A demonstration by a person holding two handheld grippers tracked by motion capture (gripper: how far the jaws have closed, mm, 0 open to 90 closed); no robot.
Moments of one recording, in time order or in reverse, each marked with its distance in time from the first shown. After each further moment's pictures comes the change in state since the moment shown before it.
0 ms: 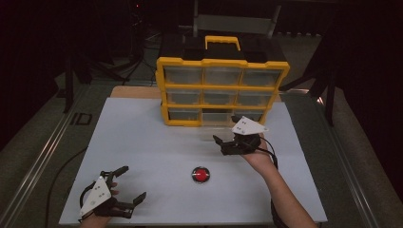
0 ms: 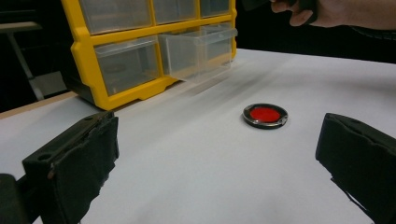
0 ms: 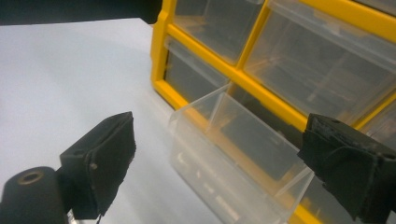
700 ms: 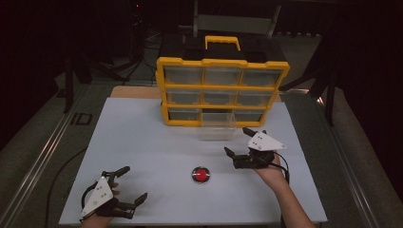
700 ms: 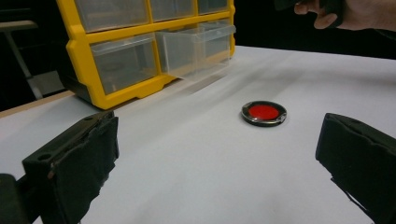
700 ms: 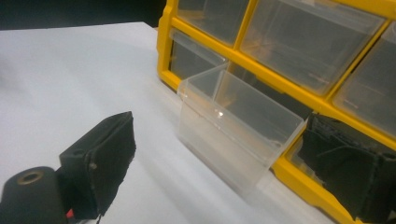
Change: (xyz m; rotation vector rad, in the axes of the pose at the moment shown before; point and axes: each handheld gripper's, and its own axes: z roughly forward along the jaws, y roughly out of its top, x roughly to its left) left arm -0.002 0.000 0.003 0.008 -0.005 0.008; right arm 0.006 -0.033 -0.040 -0.049 -0.007 0.039
